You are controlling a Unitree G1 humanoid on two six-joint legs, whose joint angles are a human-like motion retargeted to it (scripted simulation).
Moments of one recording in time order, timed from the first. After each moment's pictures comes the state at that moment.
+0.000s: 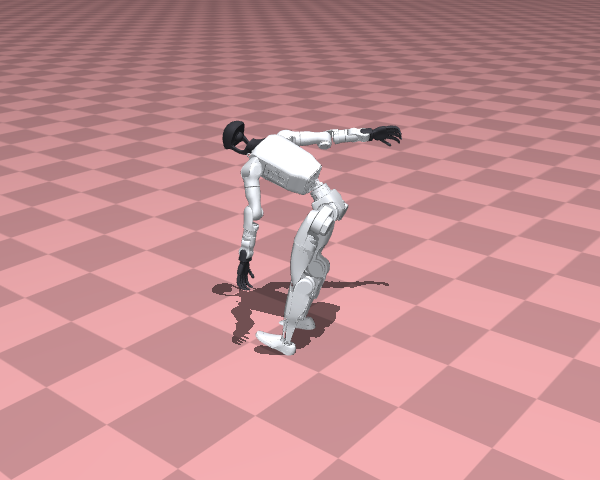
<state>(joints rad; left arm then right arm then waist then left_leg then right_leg) -0.77 0.58 0.03 1.15 1.25 0.01 -0.05 0.30 -0.54 -0.40 1.70 -0.31 -0.18 -0.17 -0.32 -0.14 0.52 -0.85 0.09 0.31 -0.01 -0.30 -0.05 -0.87 -0.05 -0.16 -0.03 0.43 0.07</state>
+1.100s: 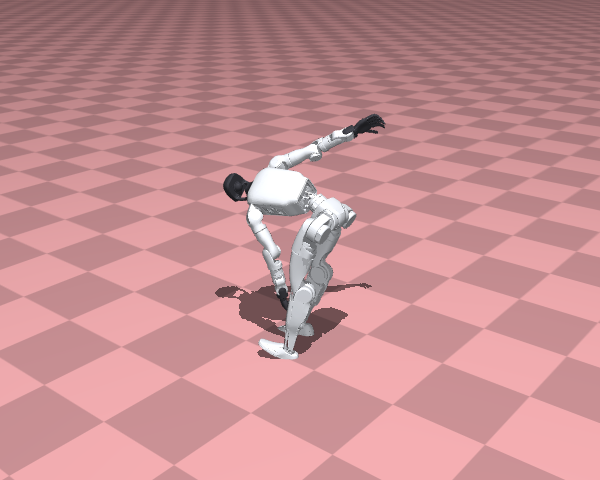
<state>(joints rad) -0.81 0.68 0.40 1.17 0.53 -0.14 -0.05 0.06 -0.55 -0.21 1.70 -0.16 -0.31 -0.29 -0.63 -0.39 0.52 -1.17 0.17 0.47 -0.01 -0.35 -0.02 -1.31 0.10 -0.05 -0.02 0.46 0.03</state>
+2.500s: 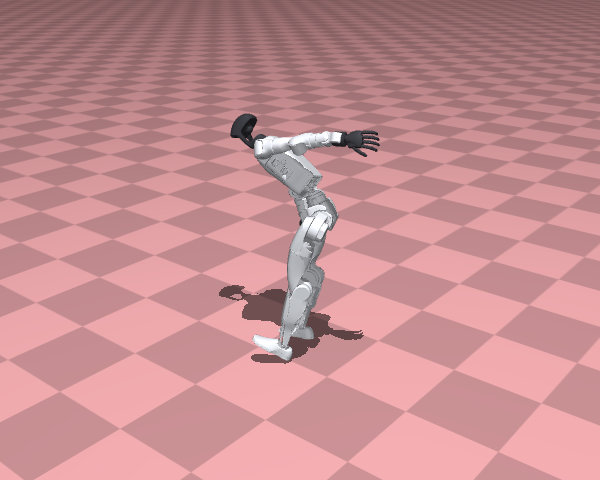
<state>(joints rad) 0.82 0.20 0.62 1.51 0.56 -0.12 -0.13 -0.56 -0.50 -0.17 1.42 -0.46 -0.16 -0.14 -0.07 0.20 0.52 -0.67 -0.08 0.29 -0.05 -0.30 -0.01 -0.65 -0.24 -0.28 -0.01 0.34 0.12</state>
